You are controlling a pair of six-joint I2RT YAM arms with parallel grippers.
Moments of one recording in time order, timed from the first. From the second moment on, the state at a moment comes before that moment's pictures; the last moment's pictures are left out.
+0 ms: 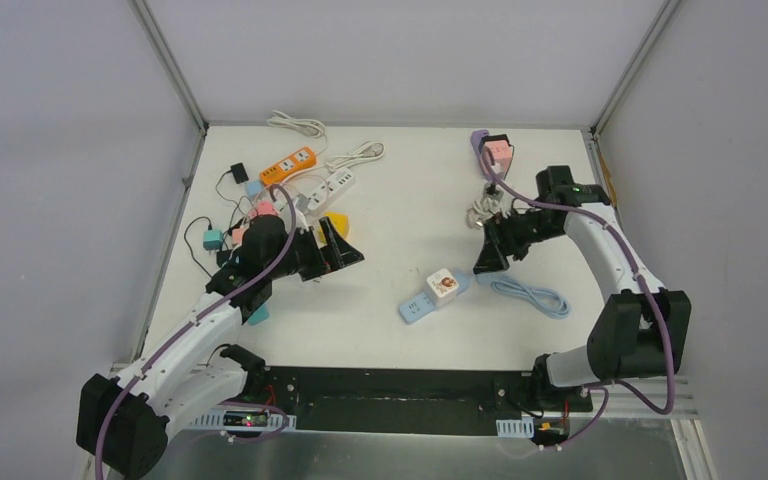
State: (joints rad) left arm -0.43 0.87 0.58 -0.10 0.39 -0.84; right arm 0.04 1.43 1.14 -1.13 -0.85 -0.61
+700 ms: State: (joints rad) left arm -0.62 0.86 0.50 -0.04 0.24 -0.93; right arm 0.44 1.44 1.18 -1.02 -0.51 -0.30
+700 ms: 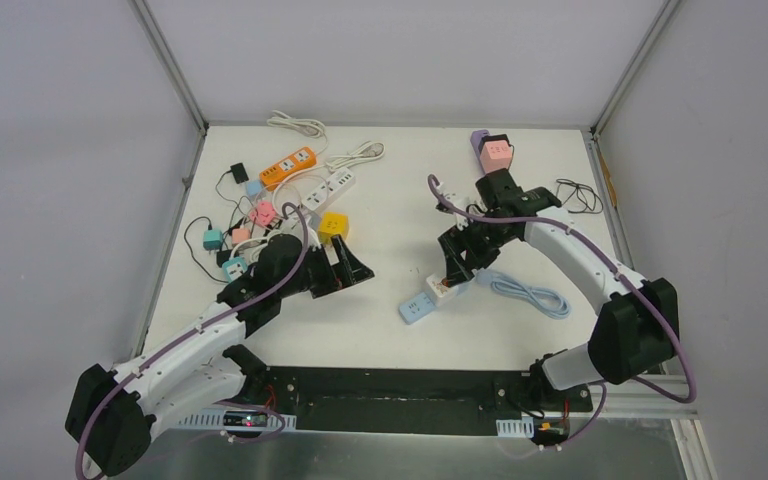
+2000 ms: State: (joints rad) left arm -0.62 1.01 0.47 0.05 0.20 -0.94; right arm 0.71 1.60 1.10 -0.81 -0.16 -0.06
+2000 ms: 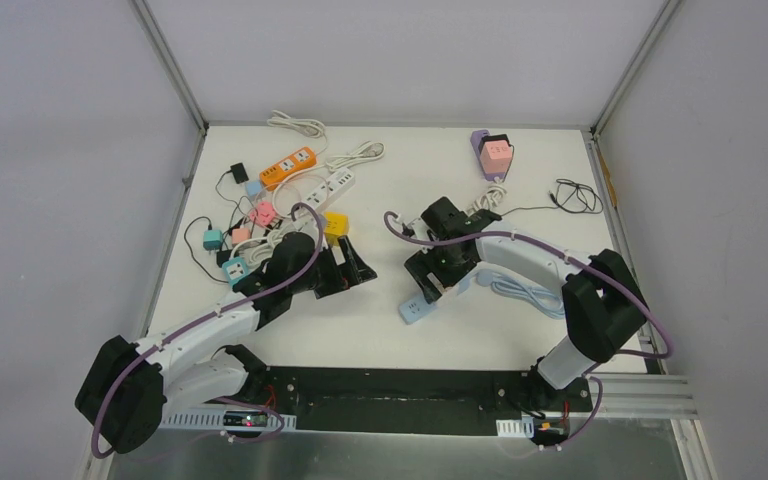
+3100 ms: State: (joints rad) left arm -0.64 1.12 0.46 0.28 0.28 -0.99; right arm 0.50 1.52 1.11 -0.83 -0.26 -0.13
